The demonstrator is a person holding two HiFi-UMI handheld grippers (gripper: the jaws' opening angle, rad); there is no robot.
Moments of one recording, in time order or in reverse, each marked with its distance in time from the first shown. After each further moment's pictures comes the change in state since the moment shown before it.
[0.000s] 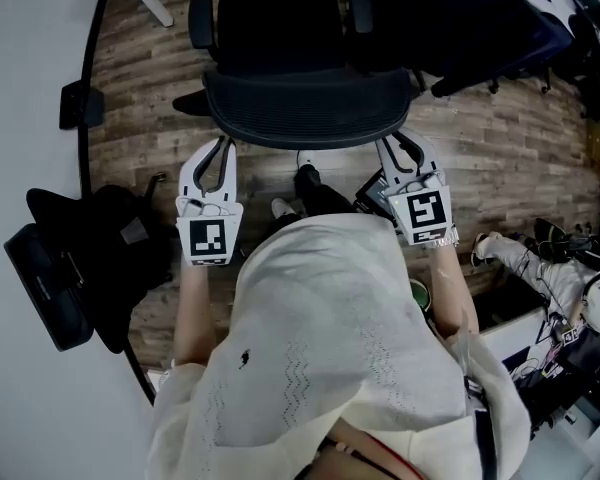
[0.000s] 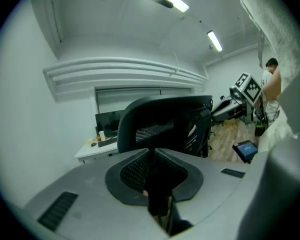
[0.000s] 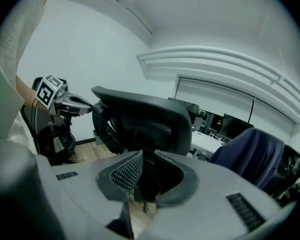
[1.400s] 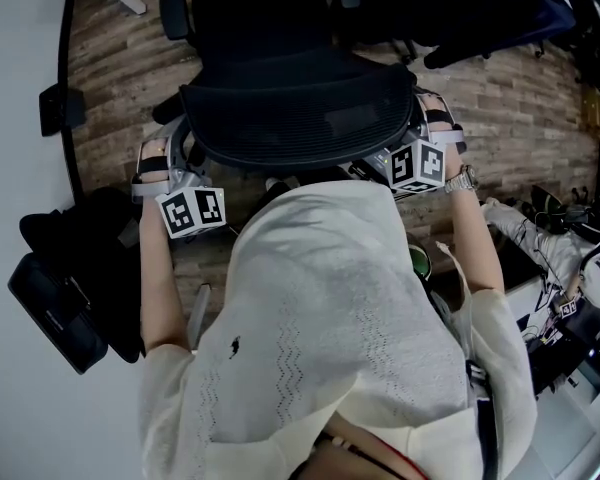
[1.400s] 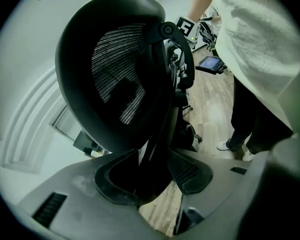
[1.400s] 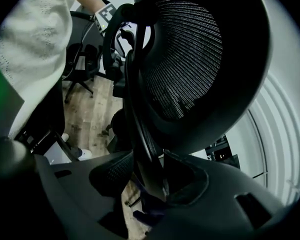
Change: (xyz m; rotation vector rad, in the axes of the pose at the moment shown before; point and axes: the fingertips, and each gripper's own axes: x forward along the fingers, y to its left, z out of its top) left arm 0.064 0.033 -0.073 0.769 0.344 -0.177; right arm 0.077 -0.045 -0.069 -0.757 0.326 0.076
